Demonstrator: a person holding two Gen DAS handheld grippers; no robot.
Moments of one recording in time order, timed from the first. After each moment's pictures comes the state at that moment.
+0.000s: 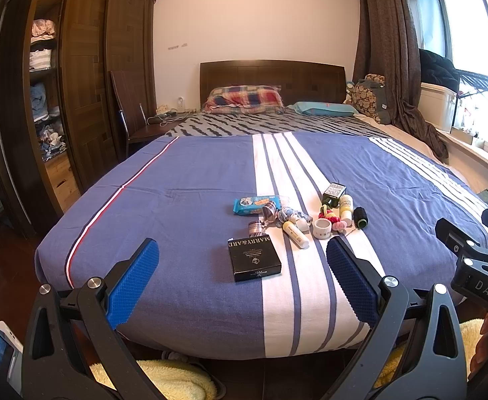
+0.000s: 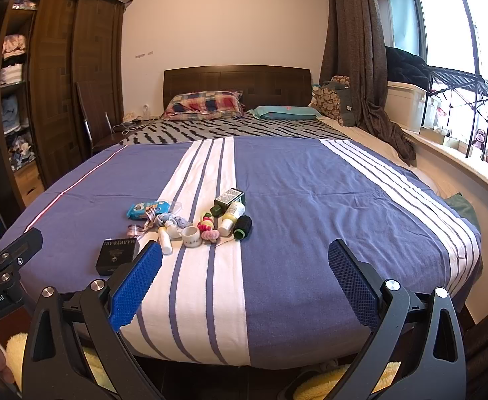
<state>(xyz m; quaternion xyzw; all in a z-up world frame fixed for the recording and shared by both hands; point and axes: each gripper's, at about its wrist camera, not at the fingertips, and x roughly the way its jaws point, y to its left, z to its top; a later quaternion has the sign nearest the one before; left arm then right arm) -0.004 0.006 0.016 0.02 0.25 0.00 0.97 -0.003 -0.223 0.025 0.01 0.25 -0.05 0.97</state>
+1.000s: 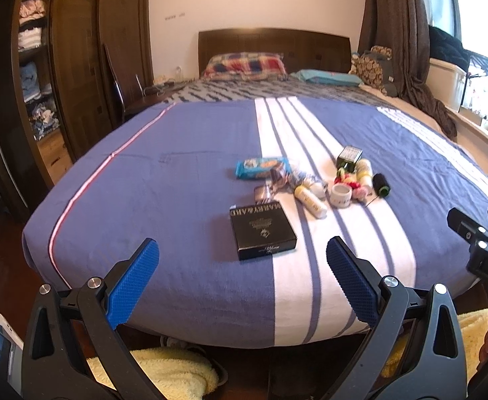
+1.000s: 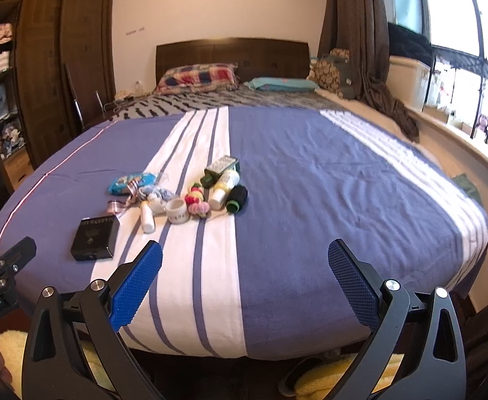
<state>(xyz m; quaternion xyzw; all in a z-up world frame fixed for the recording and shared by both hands) 0.041 0.017 -0.039 0.02 0.31 0.00 0.95 0.042 -0.236 -0.028 0.04 0.31 -0.05 0.95</state>
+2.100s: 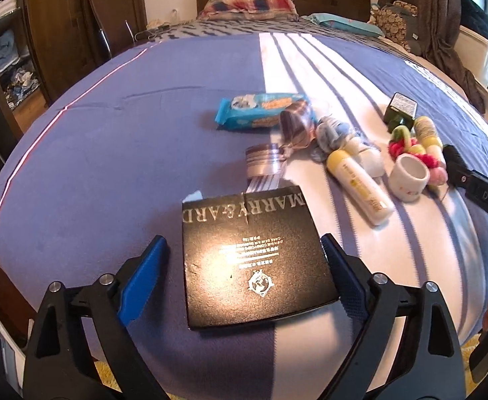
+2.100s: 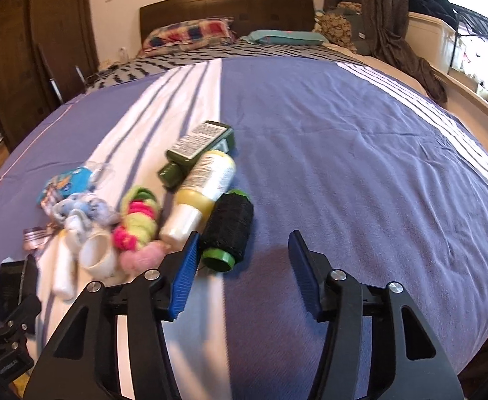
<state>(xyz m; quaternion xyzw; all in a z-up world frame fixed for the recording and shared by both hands) 0.174 0.001 -0.132 0.01 0.43 0.01 0.90 0.205 -0.258 -0.108 0.05 0.39 -0.06 0.92</state>
